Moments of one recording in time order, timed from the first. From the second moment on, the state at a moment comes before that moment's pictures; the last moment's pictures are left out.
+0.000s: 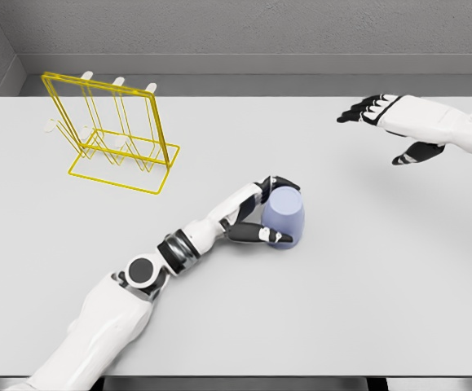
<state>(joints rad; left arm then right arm) -0.34 0.09 -0.61 -1.16 0.30 -0.43 -0.42 -0.79 -0.91 0.80 -1.31 0.28 -0.61 0.31</state>
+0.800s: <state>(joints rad) -0.15 0.54 -0.39 -1.69 0.59 -0.44 -0.43 -0.79 -0.91 0.80 -1.27 0.28 -0.61 0.31</state>
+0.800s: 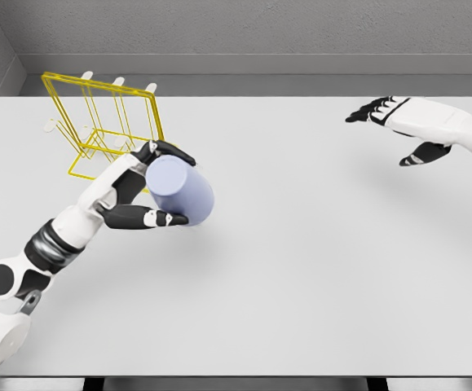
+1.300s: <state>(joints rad) -0.20 0.68 -0.29 -1.70 0.67 -0.41 -0.38 -0.79 -0.91 0.80 -1.27 0.28 -0.61 0.31</state>
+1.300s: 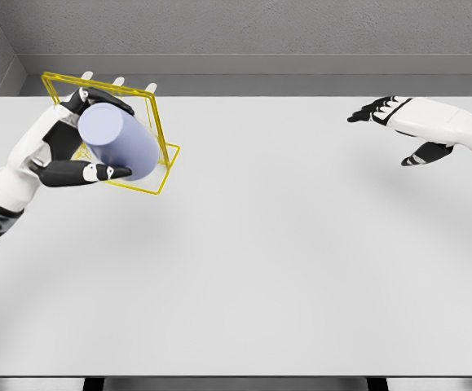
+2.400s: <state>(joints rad) -0.33 0.60 -0.29 -1.50 0.63 -0.34 -0.37 -0.79 -0.92 0.80 -1.27 0.28 -0.61 0.30</state>
